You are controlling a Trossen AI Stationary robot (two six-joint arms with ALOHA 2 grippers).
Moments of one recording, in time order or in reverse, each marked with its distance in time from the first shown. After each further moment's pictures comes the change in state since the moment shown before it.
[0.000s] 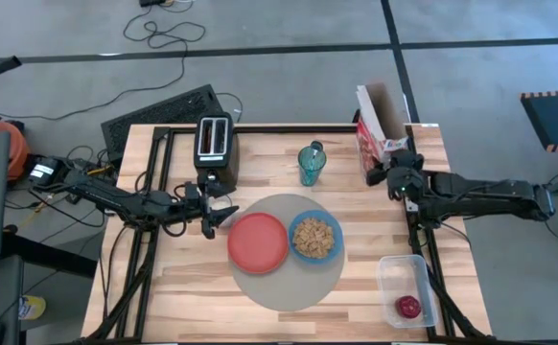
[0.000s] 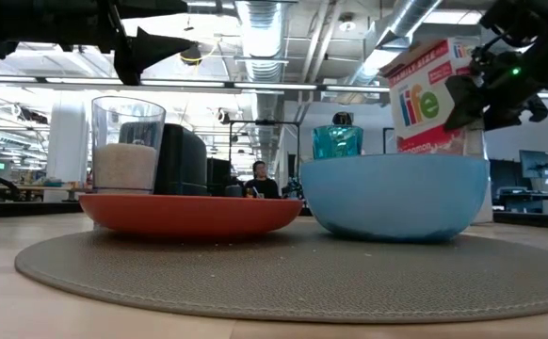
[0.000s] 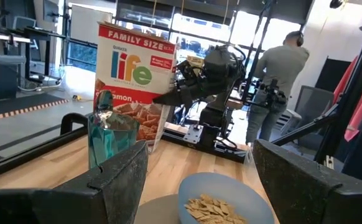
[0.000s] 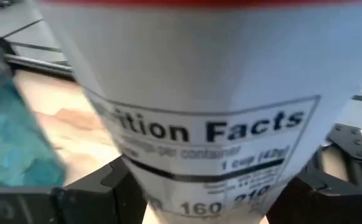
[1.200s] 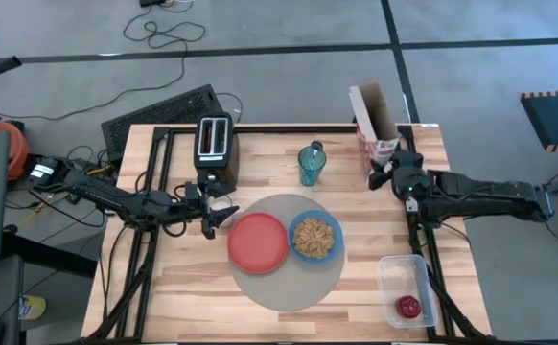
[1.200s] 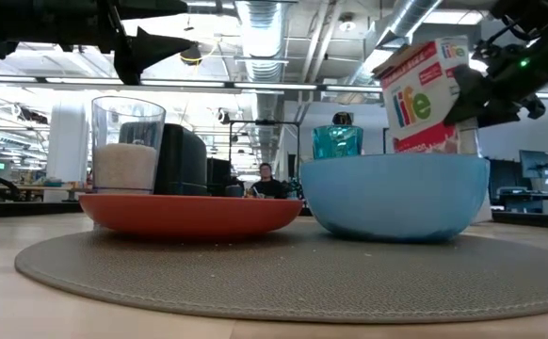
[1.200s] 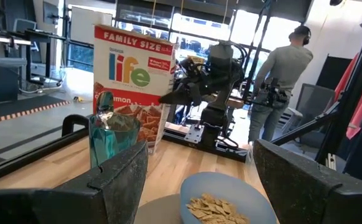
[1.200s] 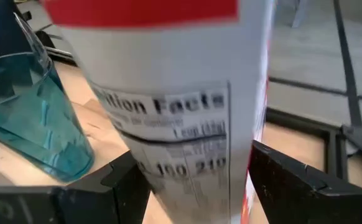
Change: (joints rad) left arm 0.000 0.000 0.000 -0.002 0.001 0.014; right arm 0.007 -0.063 0.011 -0.015 -0.092 -0.076
